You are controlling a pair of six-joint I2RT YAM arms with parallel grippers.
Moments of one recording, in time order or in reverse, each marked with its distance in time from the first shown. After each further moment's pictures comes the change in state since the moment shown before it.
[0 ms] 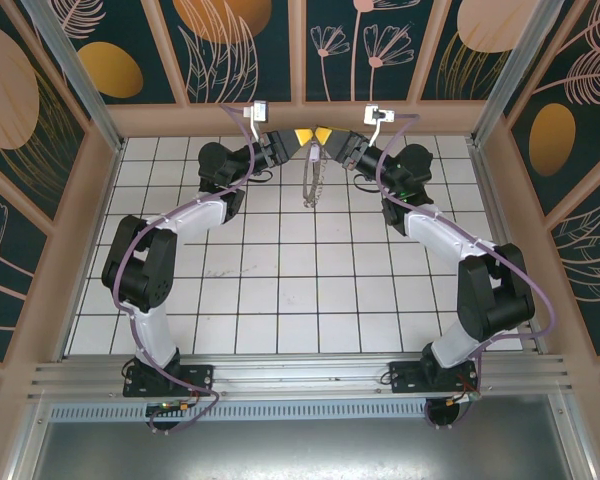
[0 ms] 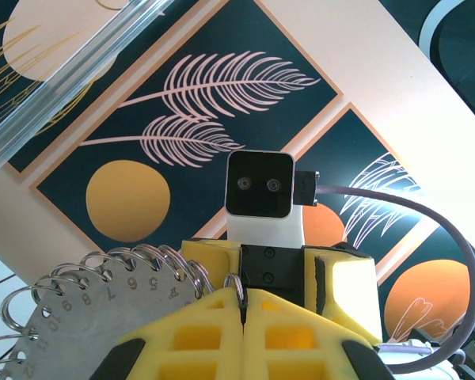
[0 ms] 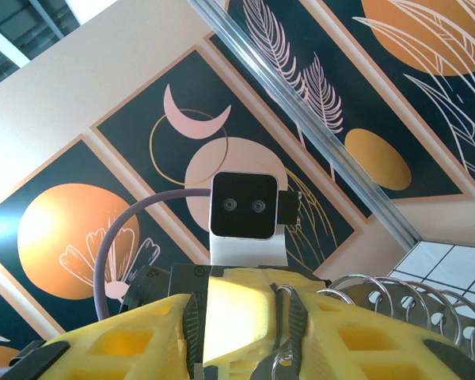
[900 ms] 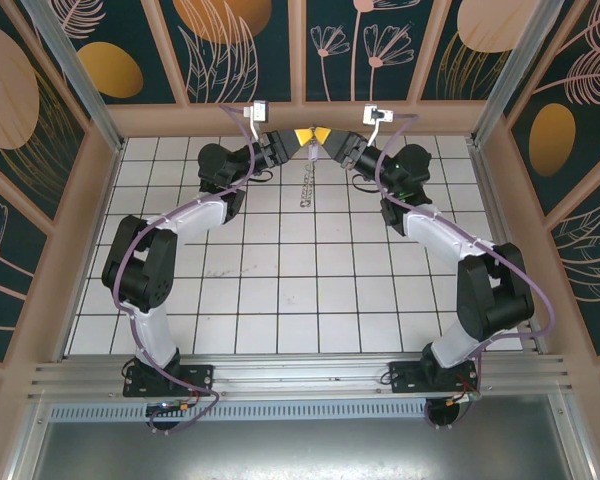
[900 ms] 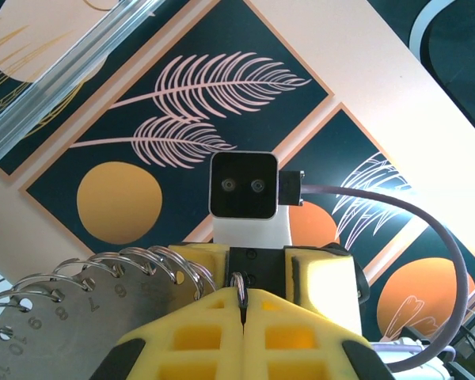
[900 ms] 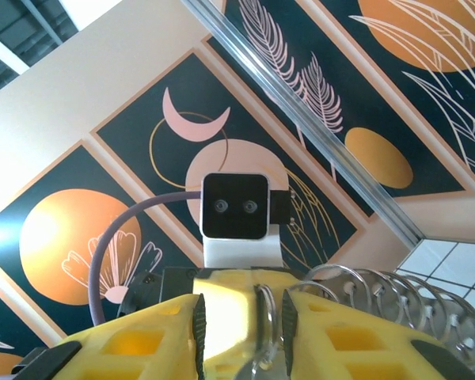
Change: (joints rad) left arm -0.002 0.000 -0.001 0.030 0.001 -0.018; right arm 0.010 0.005 0.008 -0.001 0.014 0.019
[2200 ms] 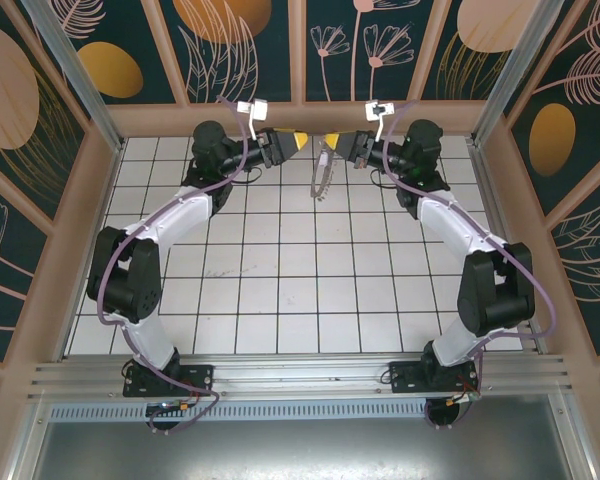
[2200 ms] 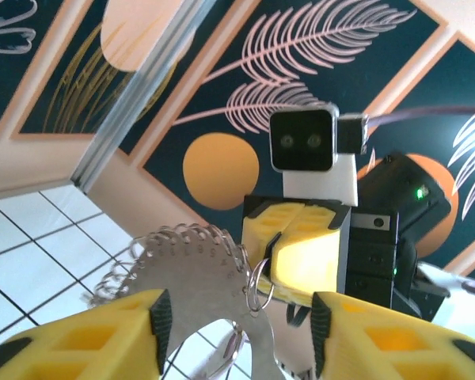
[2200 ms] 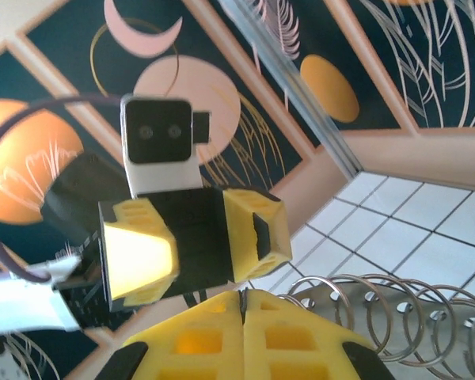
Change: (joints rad) left arm 0.048 -0.102 0.057 -0.570 0.045 0.509; right arm -0.122 0.016 0.142 -0.451 -0.270 -0.341
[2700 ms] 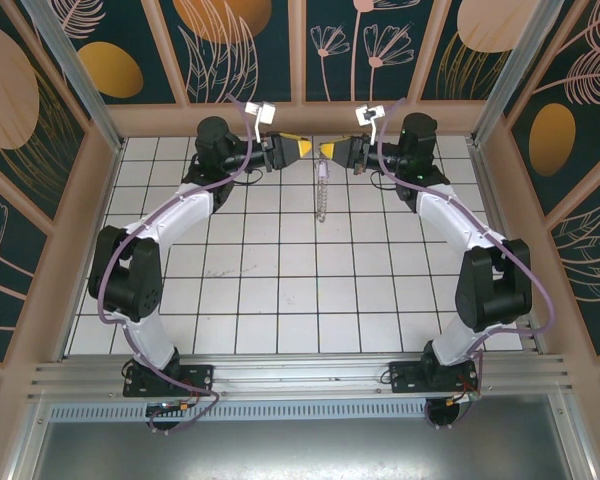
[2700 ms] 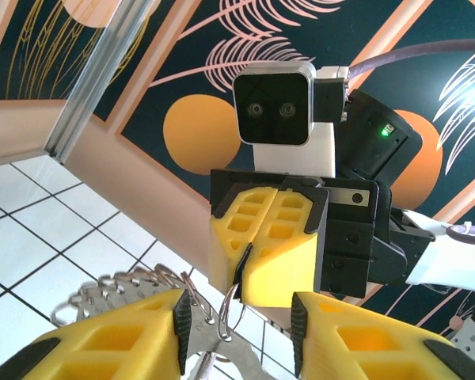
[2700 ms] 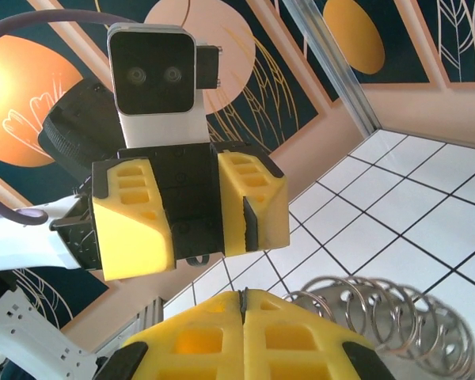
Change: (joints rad) left arm -0.010 0.016 0.027 -0.057 0.100 0.042; right arm 0.001 0.030 0.049 -0.150 -0.114 -0.128
